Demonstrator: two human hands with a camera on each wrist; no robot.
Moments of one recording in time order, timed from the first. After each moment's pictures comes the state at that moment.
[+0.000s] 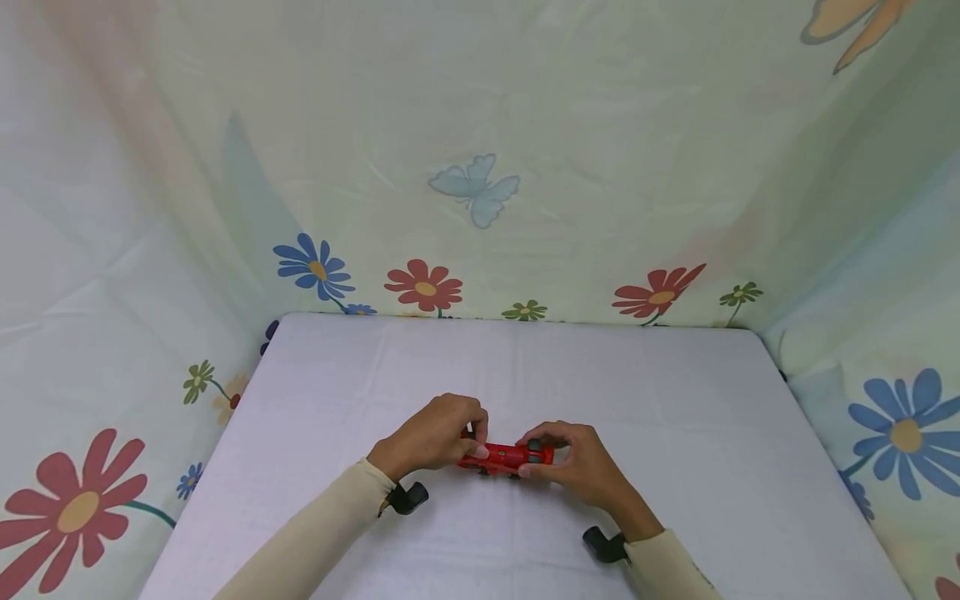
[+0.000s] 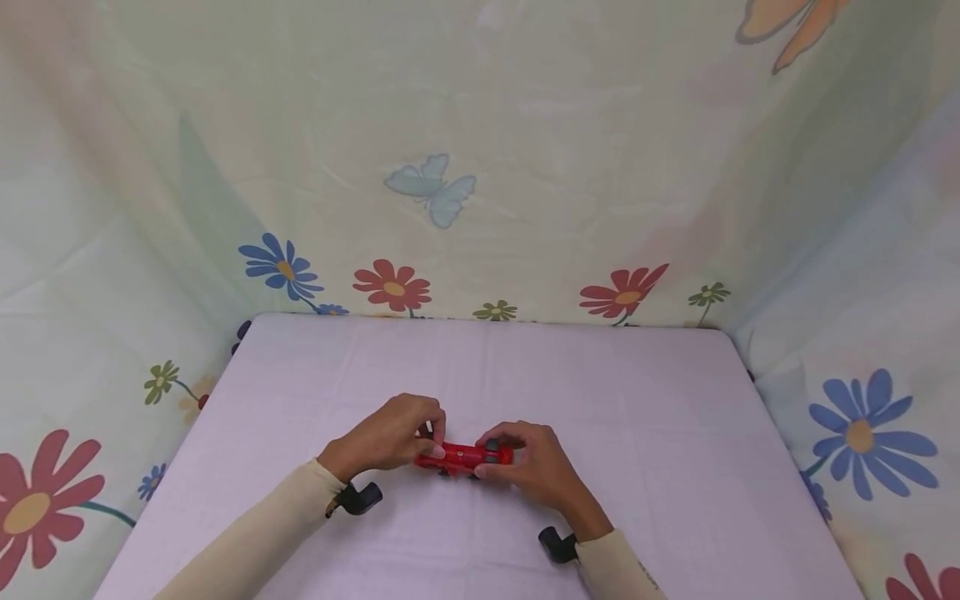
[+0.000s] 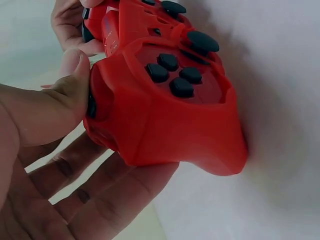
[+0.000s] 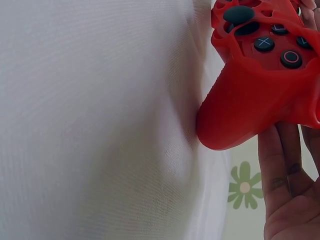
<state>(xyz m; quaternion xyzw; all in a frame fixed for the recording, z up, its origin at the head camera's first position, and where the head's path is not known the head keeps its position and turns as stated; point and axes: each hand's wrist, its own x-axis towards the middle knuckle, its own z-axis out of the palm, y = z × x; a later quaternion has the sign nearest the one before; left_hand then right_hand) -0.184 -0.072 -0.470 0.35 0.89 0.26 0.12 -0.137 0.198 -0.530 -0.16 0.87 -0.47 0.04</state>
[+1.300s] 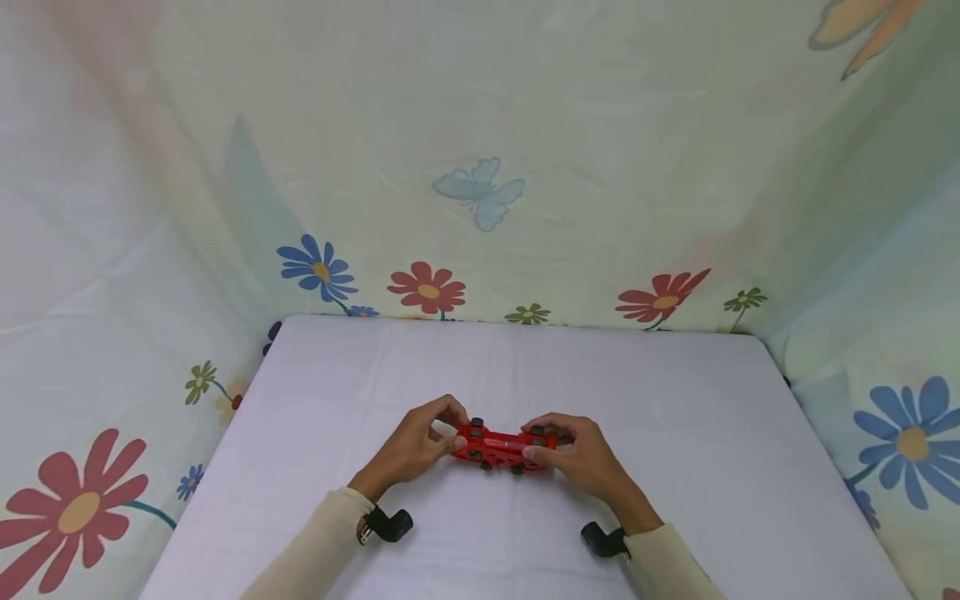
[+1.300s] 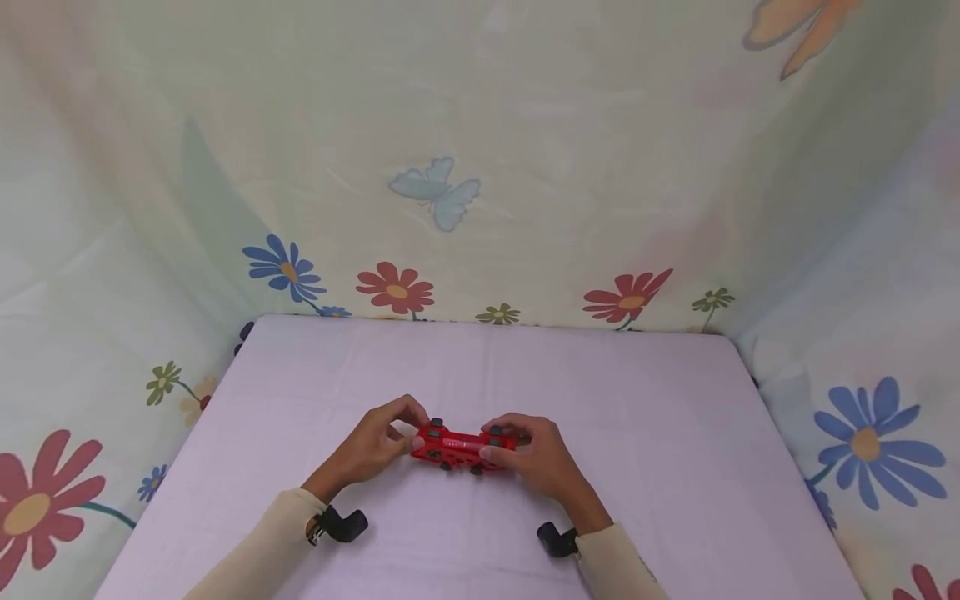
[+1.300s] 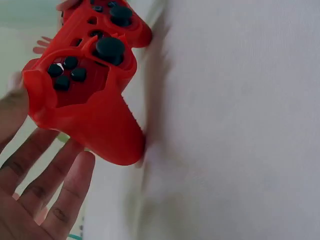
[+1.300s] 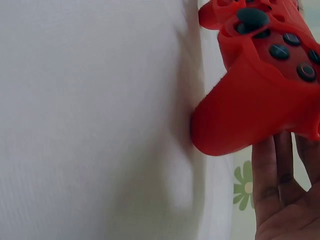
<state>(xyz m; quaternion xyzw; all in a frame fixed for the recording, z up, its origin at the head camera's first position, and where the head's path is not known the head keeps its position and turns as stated) -0.183 -0.111 -0.527 0.26 0.82 0.50 0.10 -0.153 0.199 -0.534 -0.11 0.85 -0.51 0.07</state>
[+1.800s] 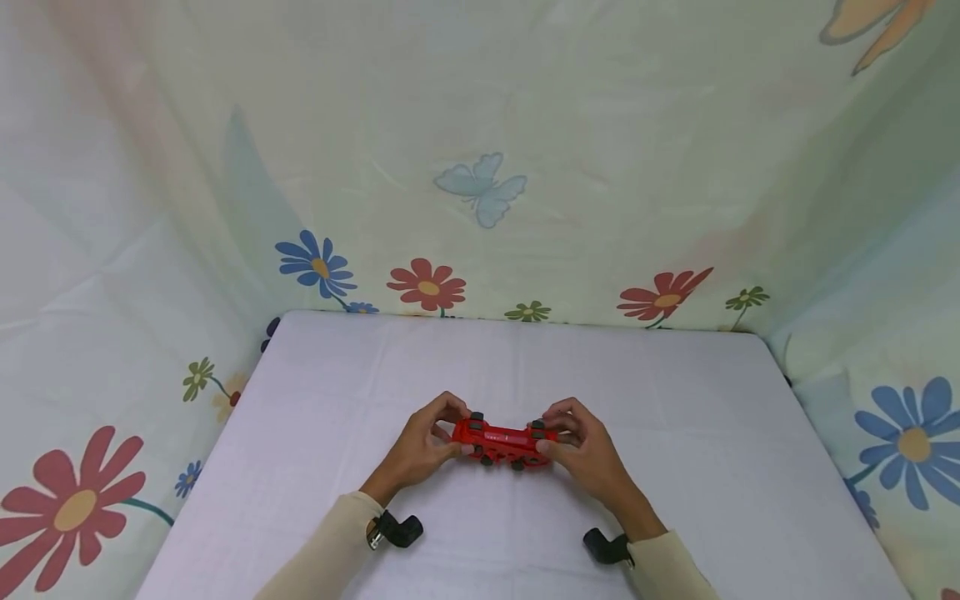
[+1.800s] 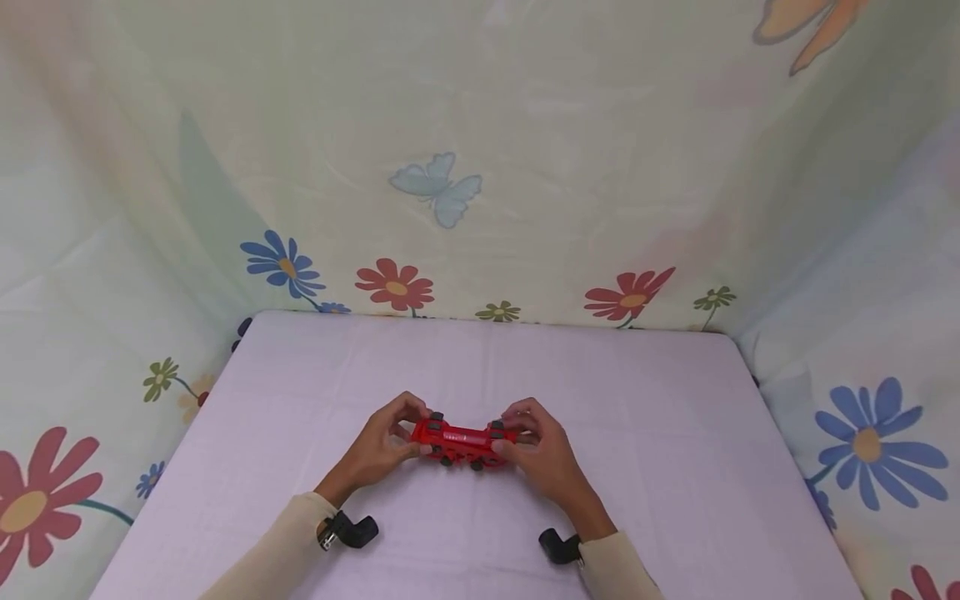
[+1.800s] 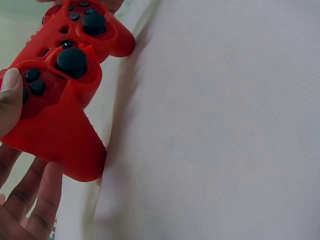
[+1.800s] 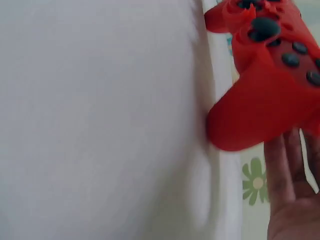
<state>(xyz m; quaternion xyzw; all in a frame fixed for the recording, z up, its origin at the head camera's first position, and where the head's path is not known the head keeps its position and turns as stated) -0.181 -0.100 -0.549 0.24 0.80 0.55 0.06 -0.148 0.206 -0.543 -0.11 0.80 -0.59 0.01</state>
